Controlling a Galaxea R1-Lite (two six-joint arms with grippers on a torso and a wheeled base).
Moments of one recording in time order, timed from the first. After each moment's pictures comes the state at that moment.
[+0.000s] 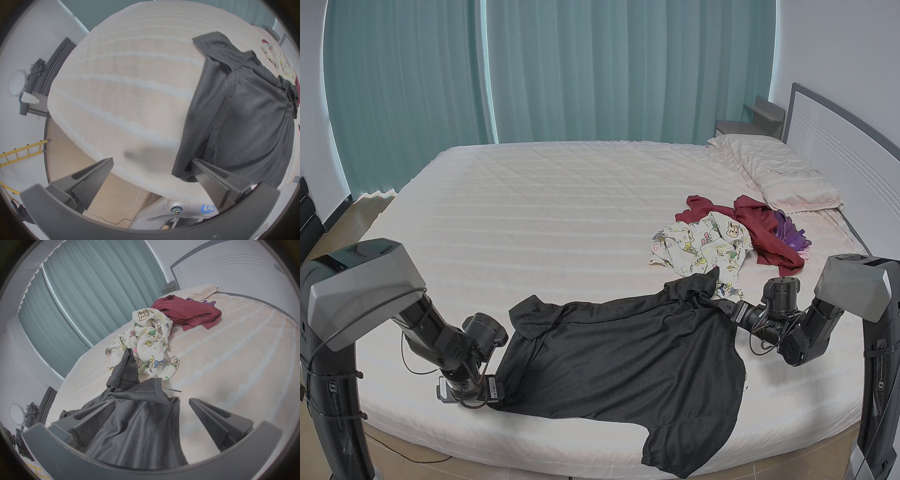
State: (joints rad) left arm -0.30 2.24 -0.89 0.07 0.31 -0.58; right arm 0.14 2.43 -0.87 -1.07 -0.05 0.54
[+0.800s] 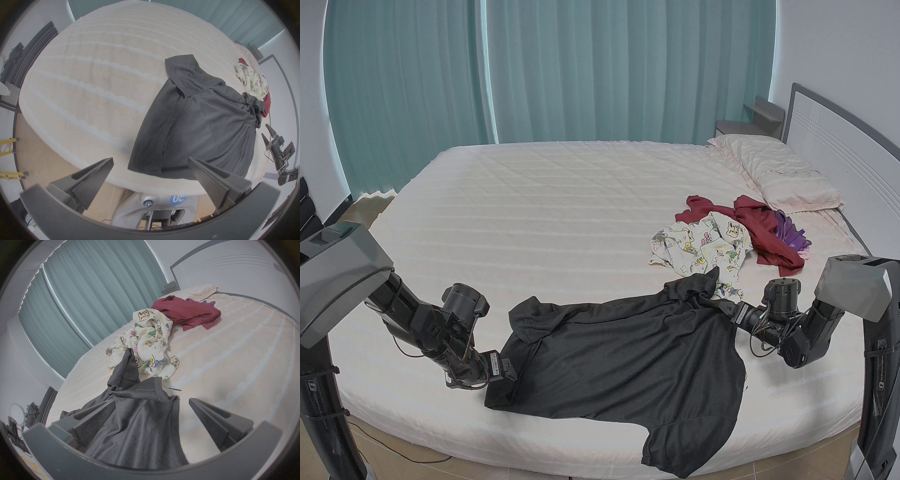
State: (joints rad) left arm -0.24 2.12 -0.91 0.03 -0.02 -0.53; right arm 0.14 2.43 -0.85 -1.09 -0.05 0.54
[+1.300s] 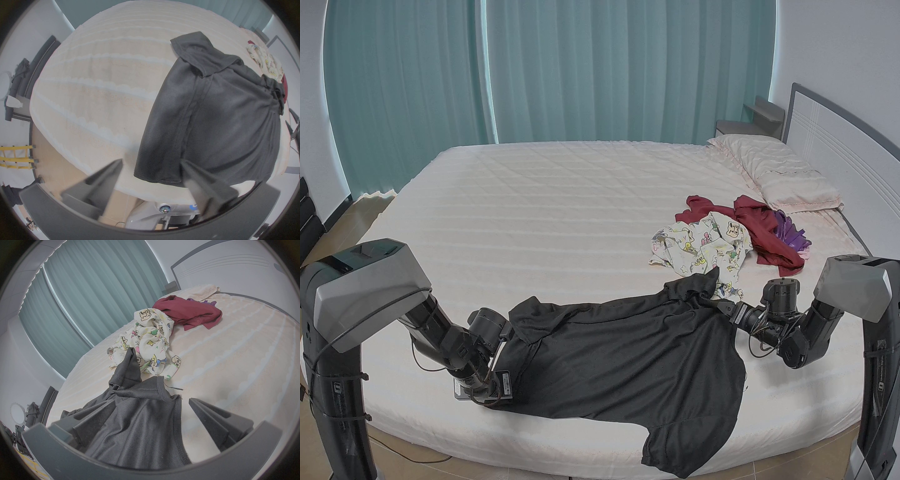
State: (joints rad) left arm -0.31 2.26 -0.92 0.00 0.17 -0.52; right arm 0.15 2.43 -0.85 -1.09 -0.05 0.54
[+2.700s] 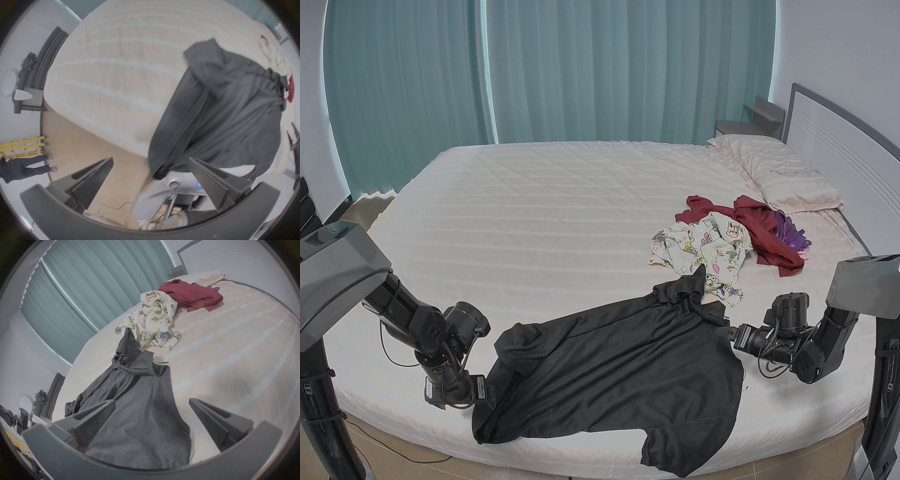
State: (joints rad) left arm -0.26 2.10 -0.89 0.30 0.15 -0.54; right arm 0.16 2.33 -0.63 -1.09 0.07 0.52
